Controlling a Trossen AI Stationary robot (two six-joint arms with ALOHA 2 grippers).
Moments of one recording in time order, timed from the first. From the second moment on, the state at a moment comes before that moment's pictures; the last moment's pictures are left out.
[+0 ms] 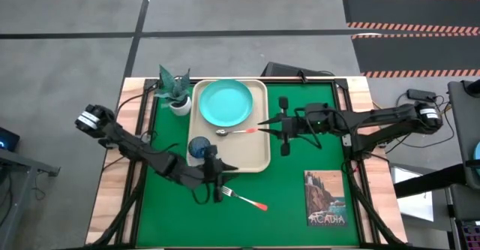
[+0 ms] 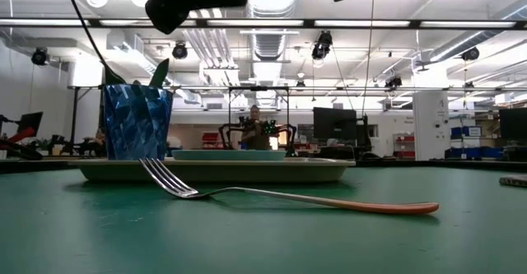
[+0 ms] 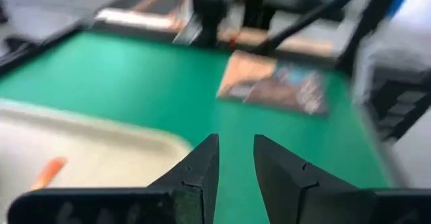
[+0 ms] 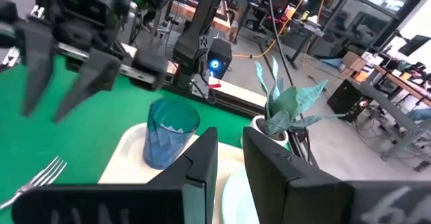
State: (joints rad) left arm -0.48 1.47 0.85 0.27 -0.60 -0.35; right arm 0.00 1.21 0.87 0.16 0.02 -0.39
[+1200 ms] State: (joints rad) left arm -0.37 1.74 1.08 -0.17 -0.06 -0.20; right arm 0.00 1.07 0.77 0.06 -0.03 -0.28
